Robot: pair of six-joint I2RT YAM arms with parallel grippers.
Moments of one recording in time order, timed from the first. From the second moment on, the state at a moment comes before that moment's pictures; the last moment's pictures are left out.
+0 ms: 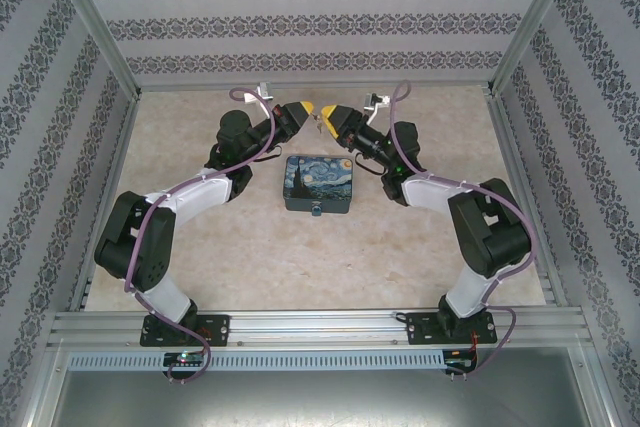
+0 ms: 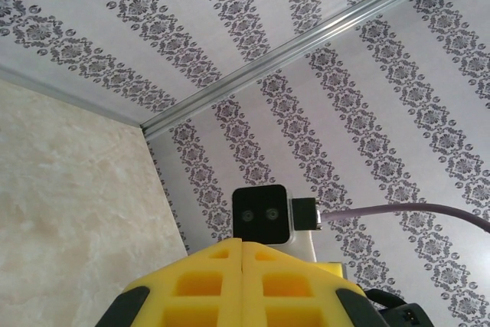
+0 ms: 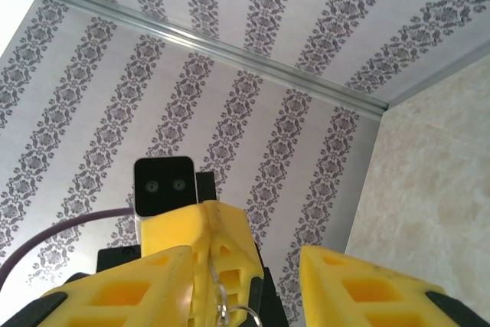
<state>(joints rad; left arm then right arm) -0.39 1.65 1.01 0.75 0.44 -1.11 0.41 1.73 0.91 1.03 -0.55 1.36</state>
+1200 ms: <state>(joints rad) -0.39 1.65 1.01 0.73 0.45 -1.11 0.45 1.76 0.89 1.11 -0.56 1.36</state>
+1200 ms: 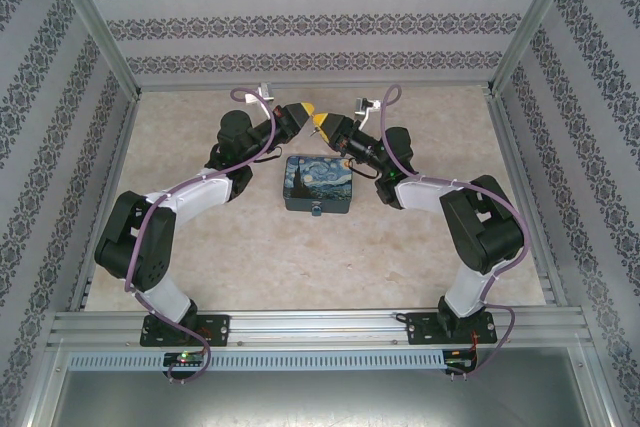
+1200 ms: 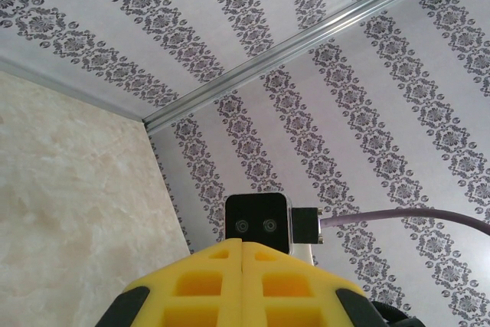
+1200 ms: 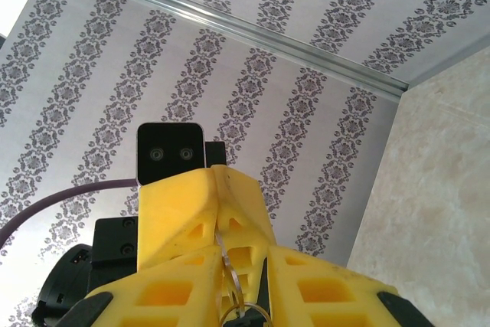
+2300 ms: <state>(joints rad) -0.39 1.65 0.99 0.74 0.42 -1.11 0.44 1.80 0.91 1.12 -0.57 1.39</state>
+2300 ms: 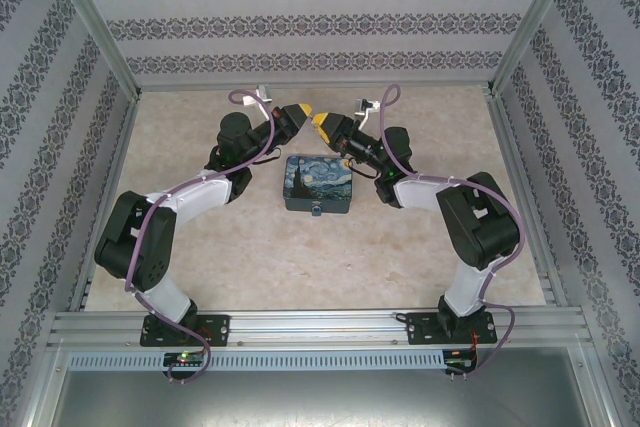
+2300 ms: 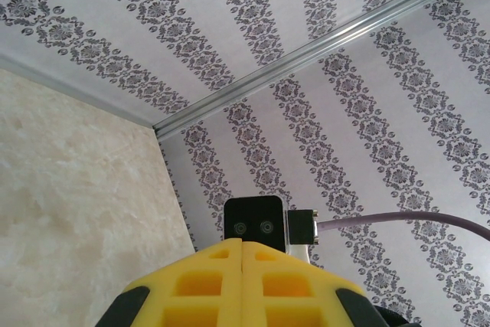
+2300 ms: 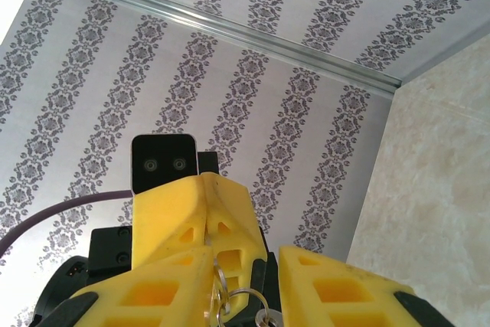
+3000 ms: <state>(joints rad) -0.39 1.65 0.99 0.75 0.42 -1.11 0.46 1.80 0.92 1.12 -0.57 1.39</state>
